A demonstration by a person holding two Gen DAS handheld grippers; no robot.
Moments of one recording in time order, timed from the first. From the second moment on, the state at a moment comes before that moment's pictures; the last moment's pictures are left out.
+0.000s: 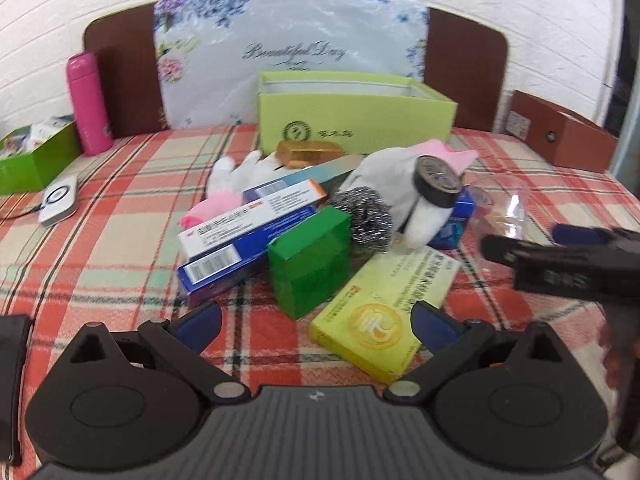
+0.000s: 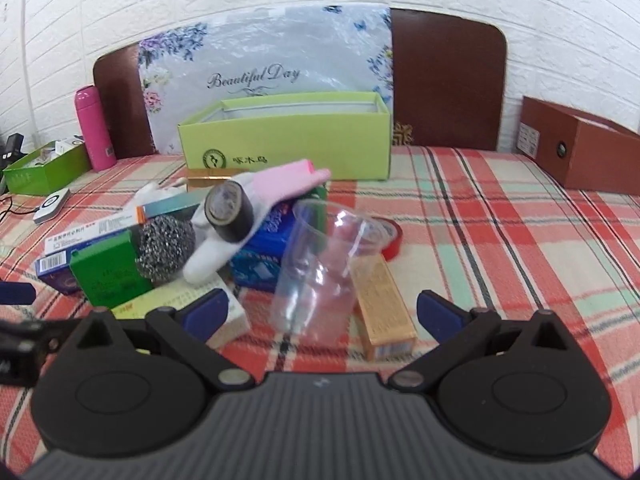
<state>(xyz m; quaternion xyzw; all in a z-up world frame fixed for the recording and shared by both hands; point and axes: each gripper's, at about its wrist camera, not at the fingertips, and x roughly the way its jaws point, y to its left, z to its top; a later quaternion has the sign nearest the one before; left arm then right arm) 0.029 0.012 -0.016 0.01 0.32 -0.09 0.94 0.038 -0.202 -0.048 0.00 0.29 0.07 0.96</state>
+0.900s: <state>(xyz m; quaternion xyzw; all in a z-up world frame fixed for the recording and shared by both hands) 0.068 -0.039 -0.049 0.04 0.39 -0.18 0.90 0.027 -0.222 -0.061 0.01 0.33 0.11 0.94</state>
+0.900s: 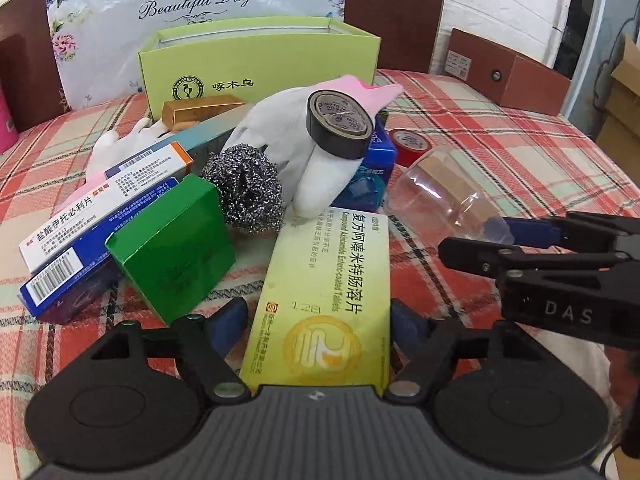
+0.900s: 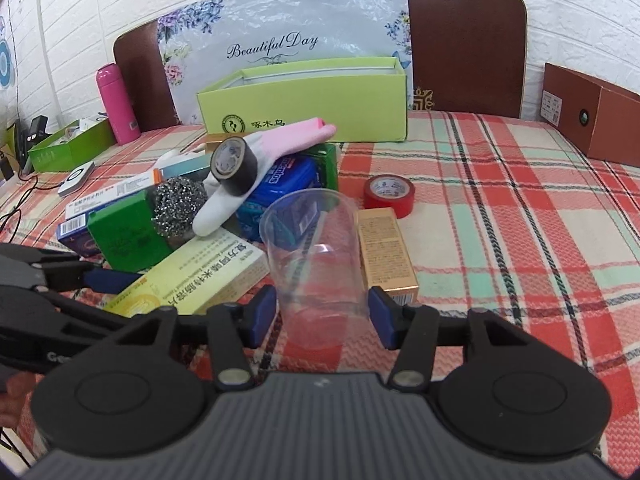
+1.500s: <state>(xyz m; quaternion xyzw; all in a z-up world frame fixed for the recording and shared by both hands) 0.038 -0.017 -0.014 -0.02 0.37 -0.24 0.90 0.010 -0.230 -0.045 0.02 0.32 0.16 0.93</state>
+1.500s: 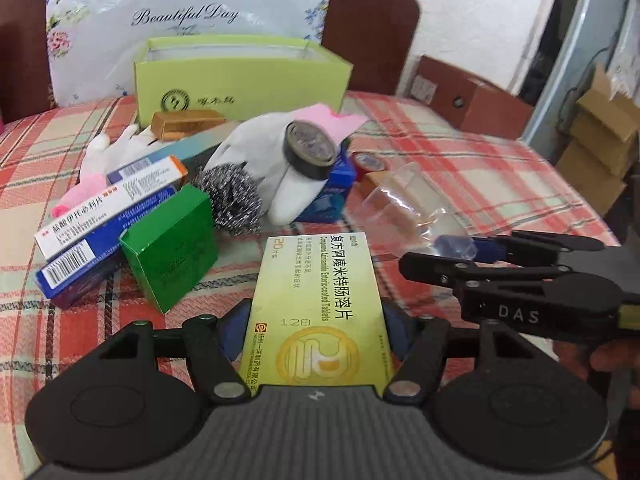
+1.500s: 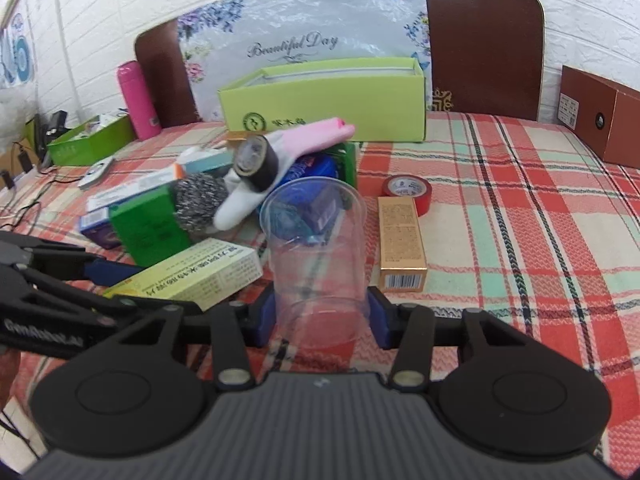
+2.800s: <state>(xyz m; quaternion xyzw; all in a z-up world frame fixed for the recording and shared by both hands) 0.335 0.007 0.059 -0.07 0.27 -0.07 0.96 0.327 -0.169 -0.025 0.00 0.29 0.14 0.95</state>
